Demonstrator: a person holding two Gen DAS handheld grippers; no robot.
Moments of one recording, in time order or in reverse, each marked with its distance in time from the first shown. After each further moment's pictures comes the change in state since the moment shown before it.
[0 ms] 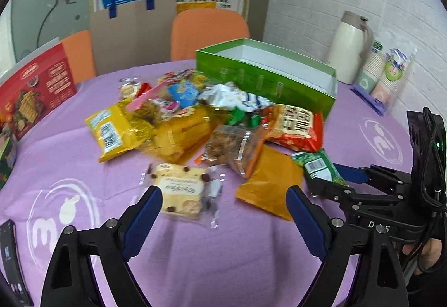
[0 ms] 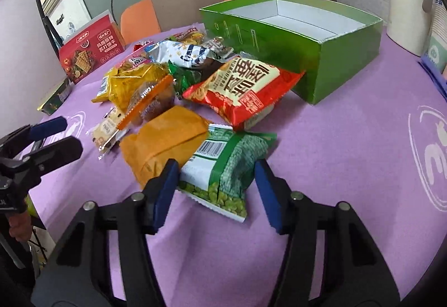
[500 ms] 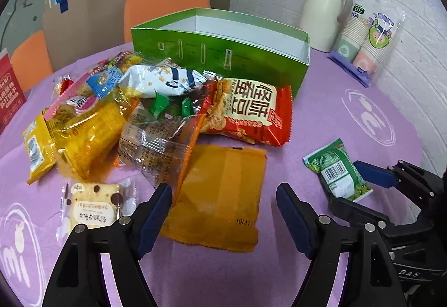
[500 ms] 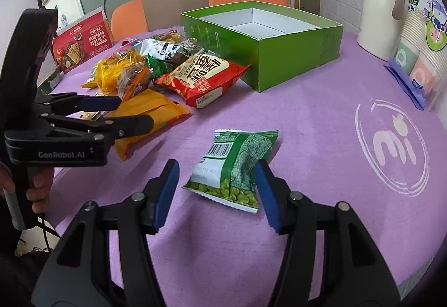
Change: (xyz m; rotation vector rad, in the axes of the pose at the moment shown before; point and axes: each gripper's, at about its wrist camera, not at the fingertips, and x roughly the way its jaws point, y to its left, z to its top) left arm 0.060 -0.045 0.011 0.070 0.129 -0.107; right arm -0.027 -0.017 -0.021 -0.037 -0.023 -0.103
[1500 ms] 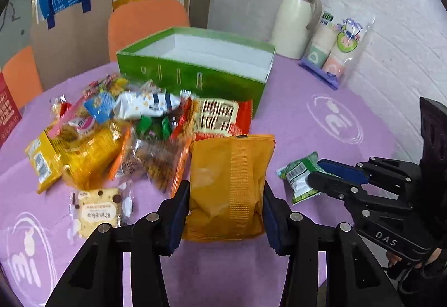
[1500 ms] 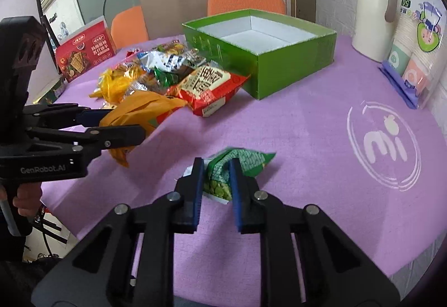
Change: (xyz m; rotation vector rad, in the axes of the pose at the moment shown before) left arm -0.056 -0.017 0.002 0.063 -0.074 -0.071; right arm -0.034 0.003 0.009 0.014 -0.046 -0.018
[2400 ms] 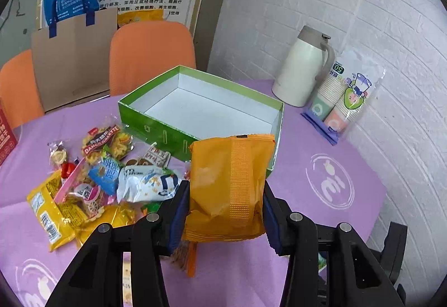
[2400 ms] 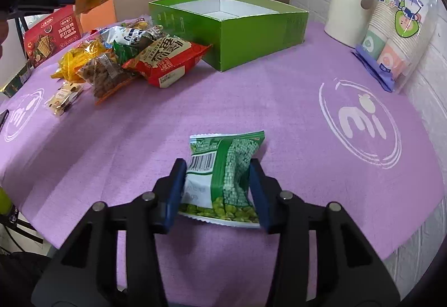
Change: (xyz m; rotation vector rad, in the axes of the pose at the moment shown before) left arm 0.007 0.026 0.092 -0.083 -0.065 -0.042; right arm 0.020 -0.017 -0.028 0.038 0.084 -0.105
